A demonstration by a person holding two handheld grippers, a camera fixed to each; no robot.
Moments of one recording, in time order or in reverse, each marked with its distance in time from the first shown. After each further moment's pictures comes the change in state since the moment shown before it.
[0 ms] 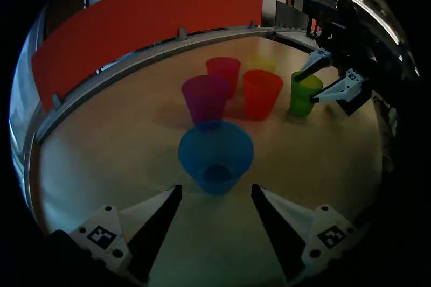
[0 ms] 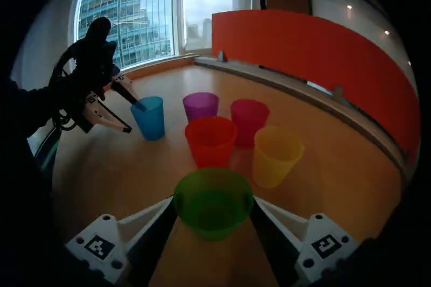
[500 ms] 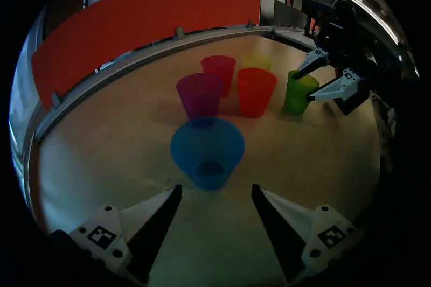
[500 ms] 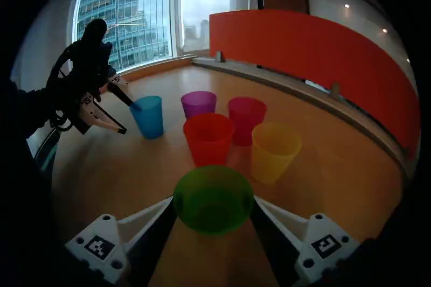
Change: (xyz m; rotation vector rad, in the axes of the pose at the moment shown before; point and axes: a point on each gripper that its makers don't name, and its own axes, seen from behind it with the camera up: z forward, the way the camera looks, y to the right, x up) left arm -0.005 0.009 -0.004 -0.009 -0.006 0.001; right arm -0.005 0.002 -0.004 -0.008 0.007 0.010
